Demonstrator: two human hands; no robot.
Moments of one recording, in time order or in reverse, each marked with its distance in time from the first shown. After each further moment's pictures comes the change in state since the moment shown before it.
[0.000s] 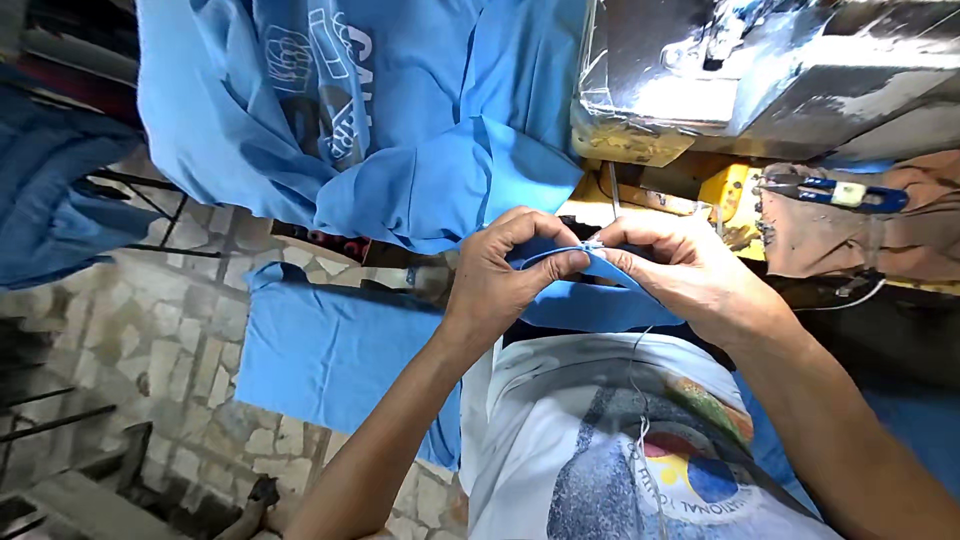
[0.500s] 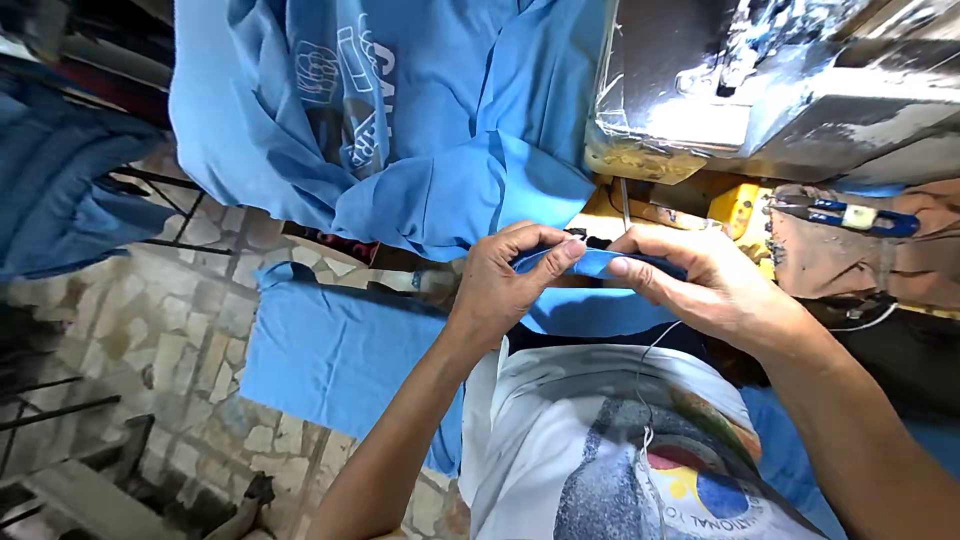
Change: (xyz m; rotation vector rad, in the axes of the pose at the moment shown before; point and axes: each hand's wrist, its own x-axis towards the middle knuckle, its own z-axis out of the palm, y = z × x) left_hand 0.003 -0.003 -0.008 0.073 0.017 -0.081; right_hand 0.009 -0.001 -0.015 -0.294 -0.091 -0.109
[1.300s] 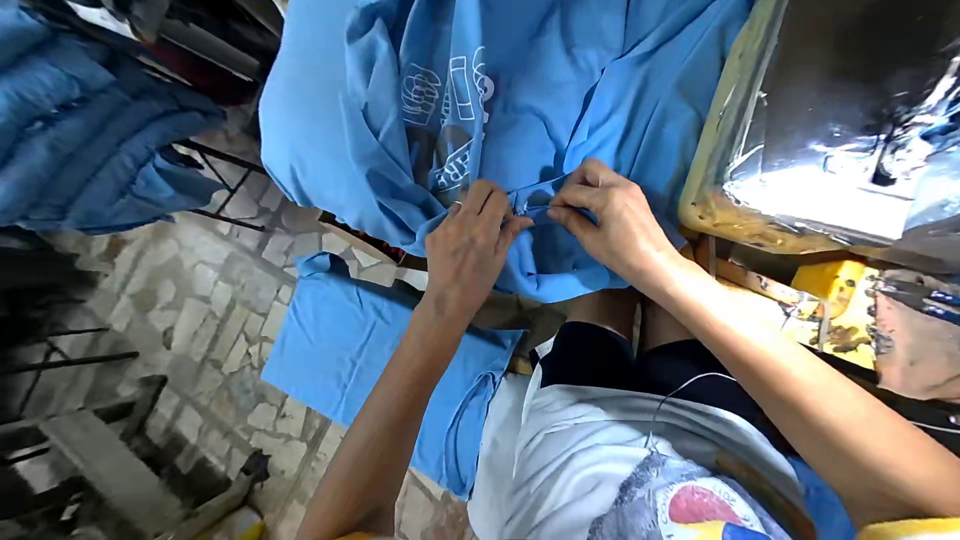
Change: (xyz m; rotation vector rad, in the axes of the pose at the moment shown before) left_hand 0.039 -0.067 -0.099 0.960 0.239 0.241; right_hand 0.157 0.025 0.080 -0.279 0.066 -0.234
